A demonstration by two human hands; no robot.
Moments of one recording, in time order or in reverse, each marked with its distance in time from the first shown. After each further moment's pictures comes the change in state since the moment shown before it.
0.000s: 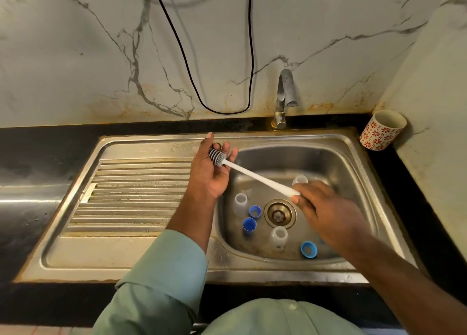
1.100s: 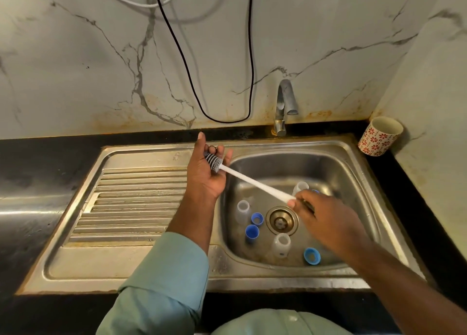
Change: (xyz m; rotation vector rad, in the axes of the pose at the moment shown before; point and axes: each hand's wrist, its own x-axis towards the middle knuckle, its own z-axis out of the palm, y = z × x) left_hand -0.006 0.017 0.012 -0.049 0.039 0.044; right_hand 0.001 -0.016 -0.004 0.157 -0.057 0.145
